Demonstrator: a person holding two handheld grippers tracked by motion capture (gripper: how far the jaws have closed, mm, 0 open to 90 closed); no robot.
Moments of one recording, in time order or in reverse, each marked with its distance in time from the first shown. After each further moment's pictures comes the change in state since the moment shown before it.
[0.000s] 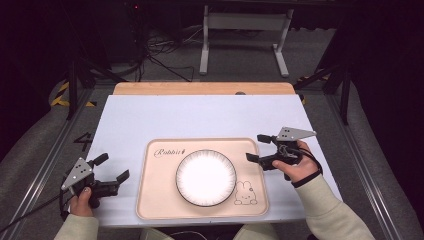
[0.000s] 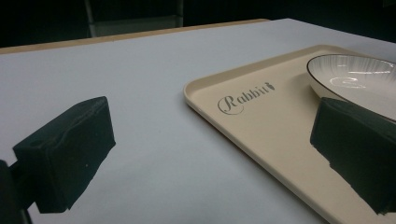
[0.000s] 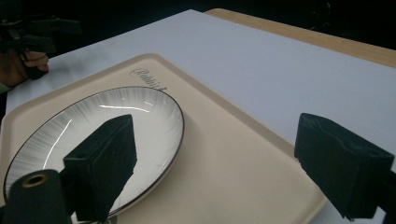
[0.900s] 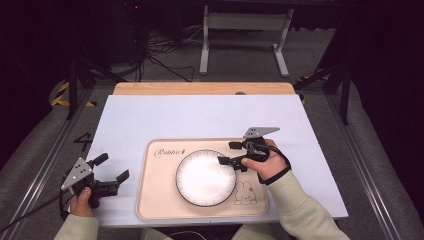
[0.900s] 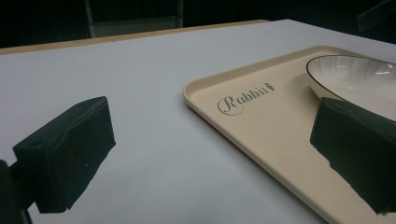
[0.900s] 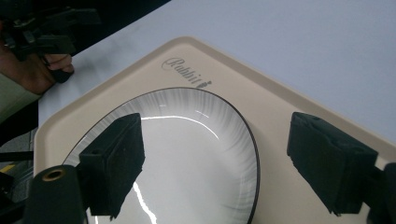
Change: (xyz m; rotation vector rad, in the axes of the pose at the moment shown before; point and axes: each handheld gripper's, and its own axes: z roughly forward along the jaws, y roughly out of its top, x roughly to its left) left arm 0.000 0.000 0.000 -0.005 0.000 -0.004; right arm 0.034 0.016 0.069 0.120 0.108 0.120
